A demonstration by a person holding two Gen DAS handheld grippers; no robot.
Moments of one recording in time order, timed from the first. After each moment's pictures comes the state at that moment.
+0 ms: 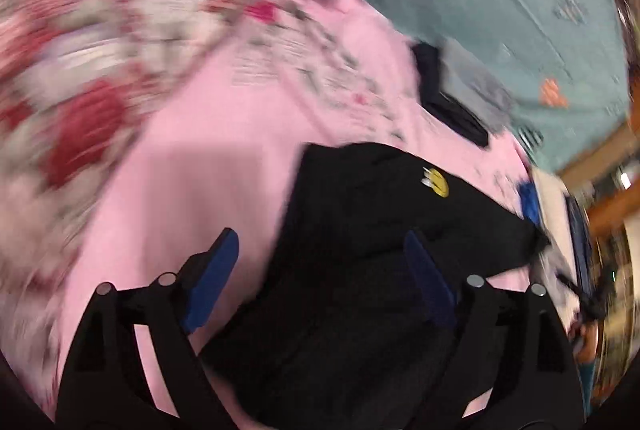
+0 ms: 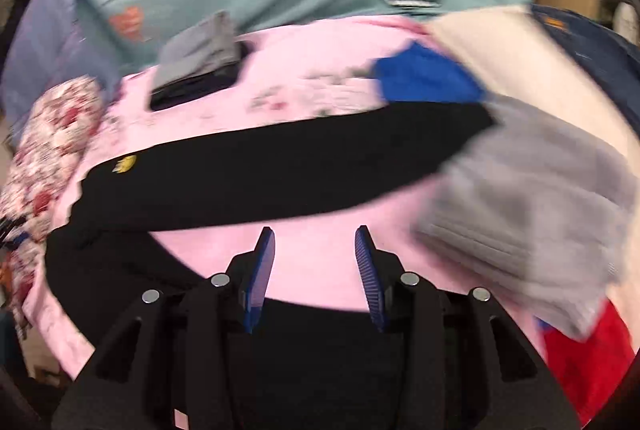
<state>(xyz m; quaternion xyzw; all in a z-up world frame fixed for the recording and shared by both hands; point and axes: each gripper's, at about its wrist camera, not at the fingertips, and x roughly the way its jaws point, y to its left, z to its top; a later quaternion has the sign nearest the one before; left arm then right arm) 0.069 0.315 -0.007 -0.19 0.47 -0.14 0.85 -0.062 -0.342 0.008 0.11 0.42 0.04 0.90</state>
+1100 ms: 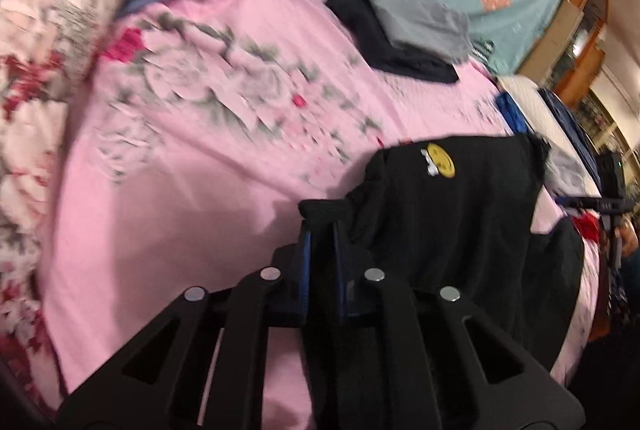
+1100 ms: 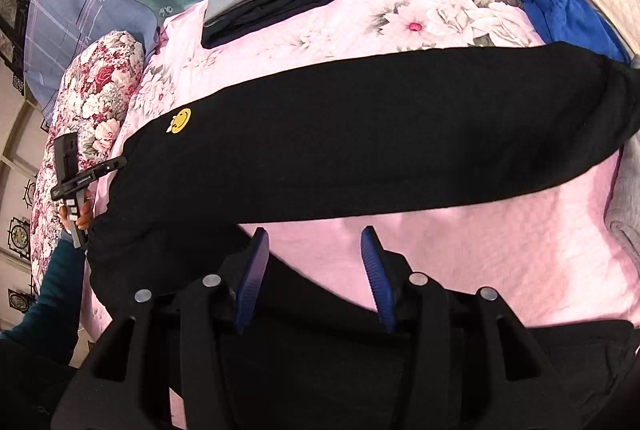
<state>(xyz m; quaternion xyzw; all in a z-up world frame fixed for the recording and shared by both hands) 0.155 0.279 -0.045 -0.04 0.43 -0.27 0.86 -0.001 -0.232 -0.044 0.17 0.51 0.12 0.84</state>
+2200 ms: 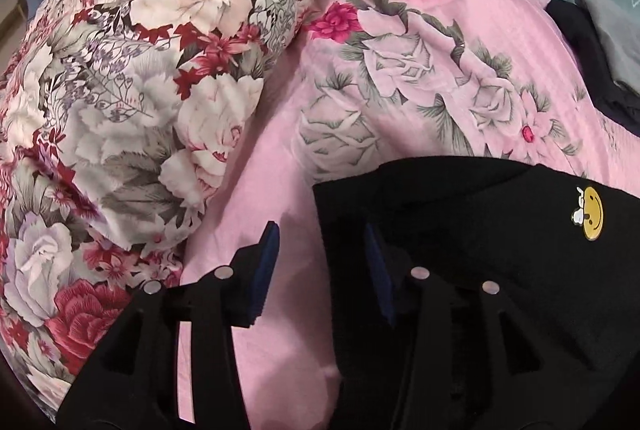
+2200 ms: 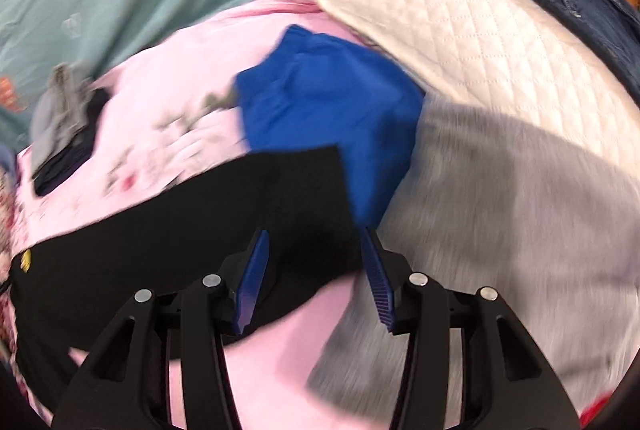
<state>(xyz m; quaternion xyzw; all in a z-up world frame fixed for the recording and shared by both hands) 0.189 0.297 -0.052 0.01 0.50 0.11 0.86 0.064 -0.478 -0.066 0.18 0.44 -0.13 0.87</state>
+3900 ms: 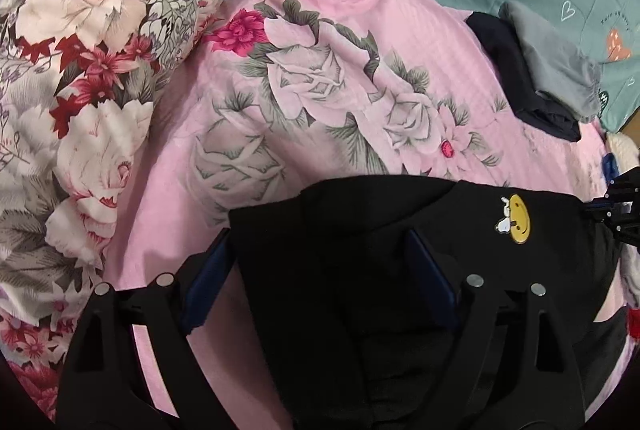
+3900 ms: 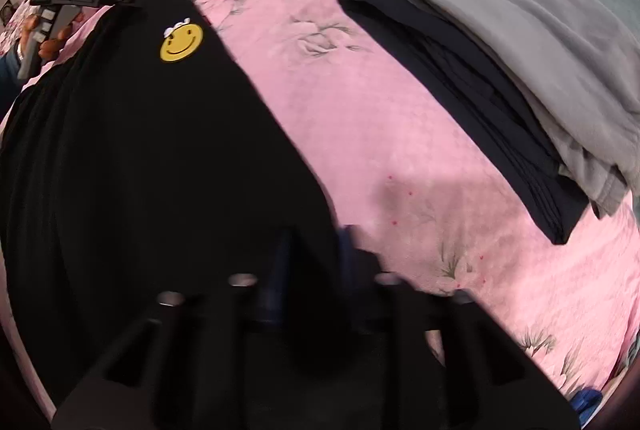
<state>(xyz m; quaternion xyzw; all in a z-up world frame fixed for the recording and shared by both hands) 0.213 0.300 -0.060 -0.07 0.48 -0.08 0.87 0.213 -0.085 -0.076 -0.26 0.50 0.34 0.76</state>
